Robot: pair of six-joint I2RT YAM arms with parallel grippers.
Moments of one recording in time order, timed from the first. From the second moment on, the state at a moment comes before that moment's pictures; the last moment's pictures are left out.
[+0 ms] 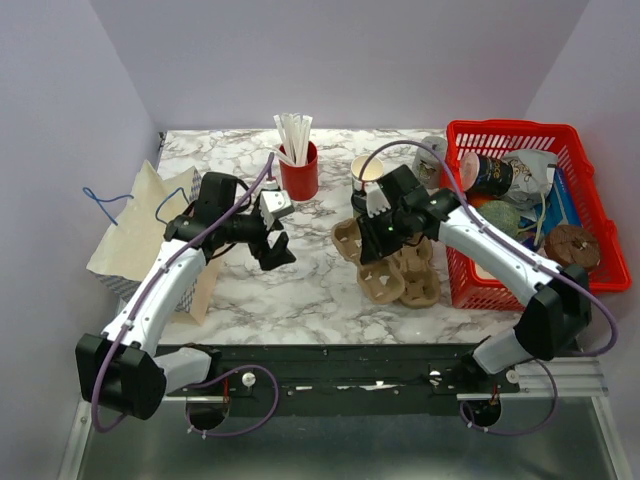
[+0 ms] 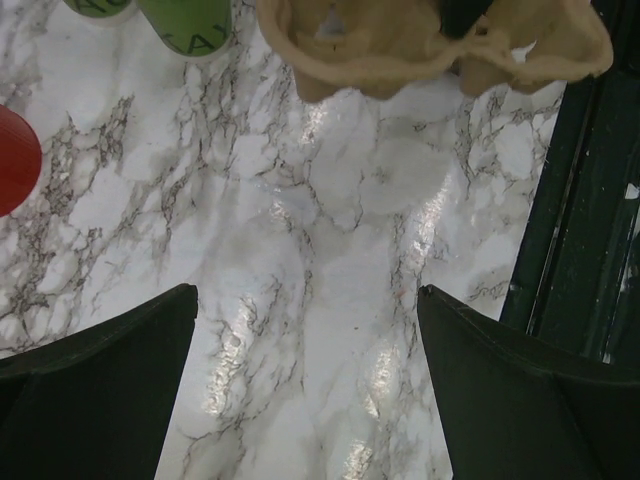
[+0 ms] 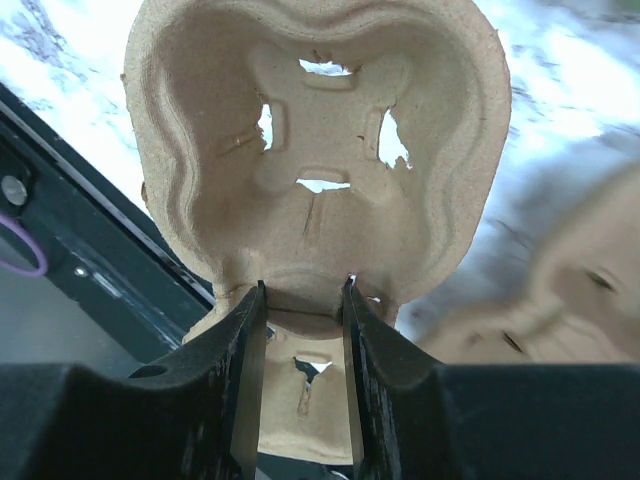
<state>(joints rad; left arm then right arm) -0.28 1.18 1.03 -0.65 0.81 0.55 0.61 1.49 1.30 -0.85 -0.30 0.10</state>
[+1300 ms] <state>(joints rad) 0.17 1.08 1.82 -1.00 0.06 0.44 0.61 1.50 1.52 -0.72 -0.36 -0.02</state>
